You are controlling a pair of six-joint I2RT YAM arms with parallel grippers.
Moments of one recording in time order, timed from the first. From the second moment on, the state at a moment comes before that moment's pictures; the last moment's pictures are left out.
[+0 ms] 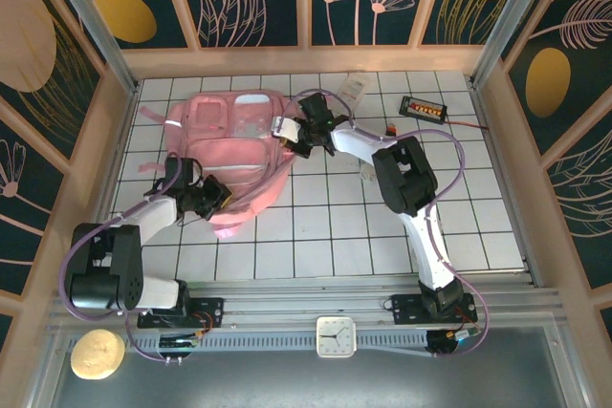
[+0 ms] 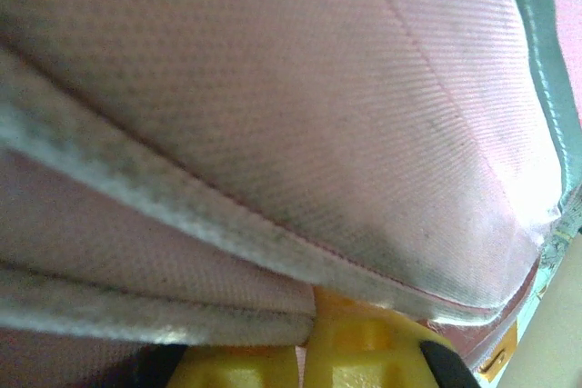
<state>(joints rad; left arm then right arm) -0.06 1.39 0.57 -0.17 0.48 -0.96 0.60 2.30 1.75 -0.32 -0.34 -0.79</state>
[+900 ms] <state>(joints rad) -0.06 1.37 0.53 -0.13 0.49 -1.06 0.67 2.19 1.69 -0.54 -0.24 -0.79</state>
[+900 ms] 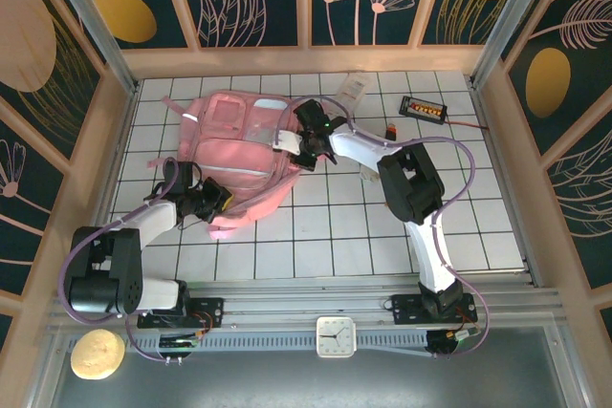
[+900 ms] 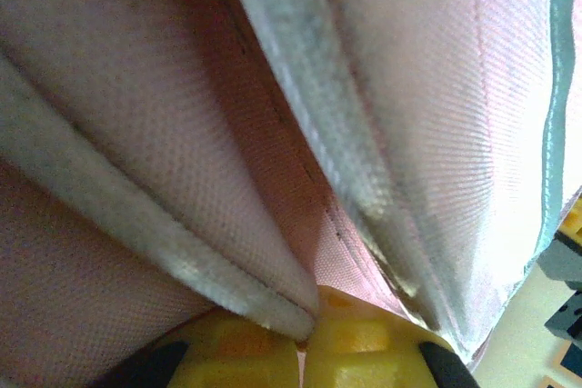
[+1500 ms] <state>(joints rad) -0.06 1.37 0.53 -0.15 0.47 -1.05 0.76 2.12 1.60 -0.58 -0.05 -0.78</state>
